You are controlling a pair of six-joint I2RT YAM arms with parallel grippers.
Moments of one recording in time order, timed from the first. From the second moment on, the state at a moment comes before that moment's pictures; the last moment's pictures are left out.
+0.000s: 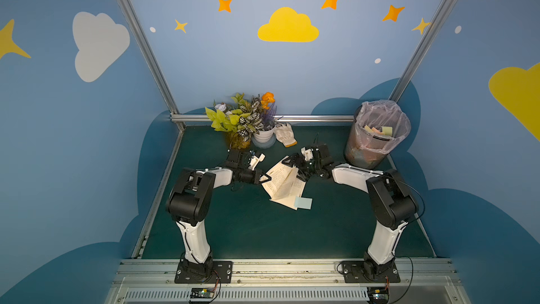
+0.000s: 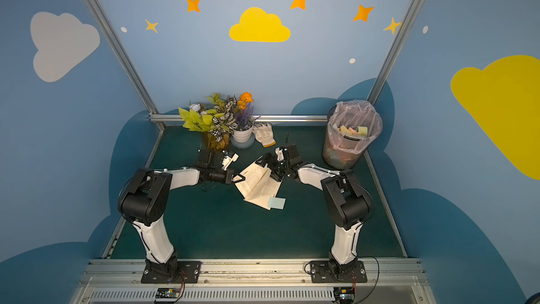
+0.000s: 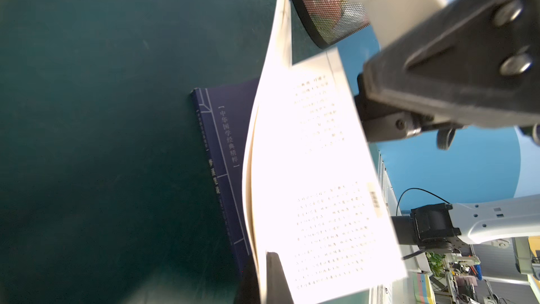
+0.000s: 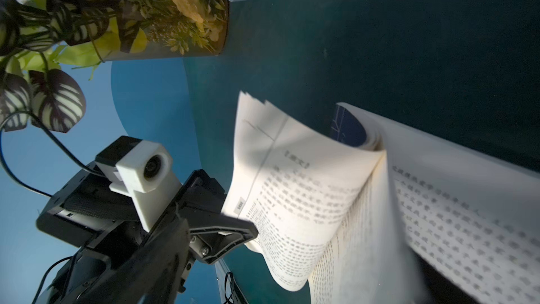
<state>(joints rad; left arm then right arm) -0.24 1.89 0.99 -0.03 0.95 -0.16 0.50 1.88 1.15 0.03 -0.56 1.00</state>
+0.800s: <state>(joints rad) -0.41 1.87 1.17 -0.41 0.87 0.18 0.48 1.96 1.27 -0.21 -0.53 0.90</state>
